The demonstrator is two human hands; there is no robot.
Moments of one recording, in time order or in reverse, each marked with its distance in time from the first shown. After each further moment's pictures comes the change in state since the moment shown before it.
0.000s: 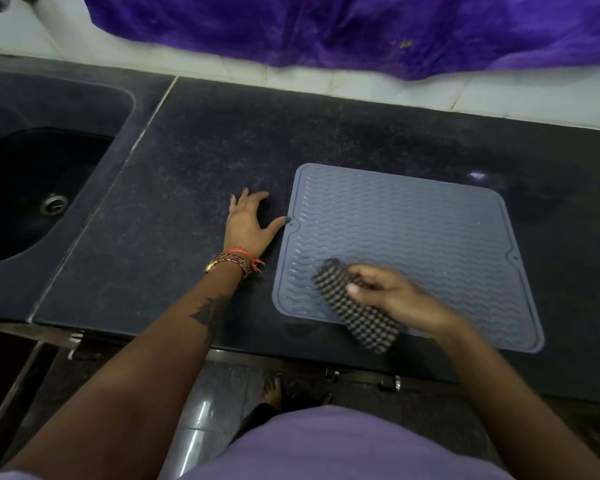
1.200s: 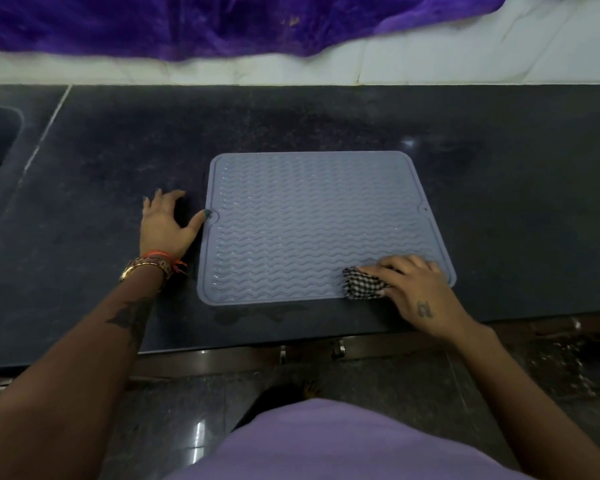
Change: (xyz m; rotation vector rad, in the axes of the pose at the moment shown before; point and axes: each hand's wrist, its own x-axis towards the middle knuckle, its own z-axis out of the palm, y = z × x) left_hand -0.006 0.005 0.001 0.170 -0.001 0.060; right_hand -0.100 0.098 -0.060 -1.068 0.528 -0.129
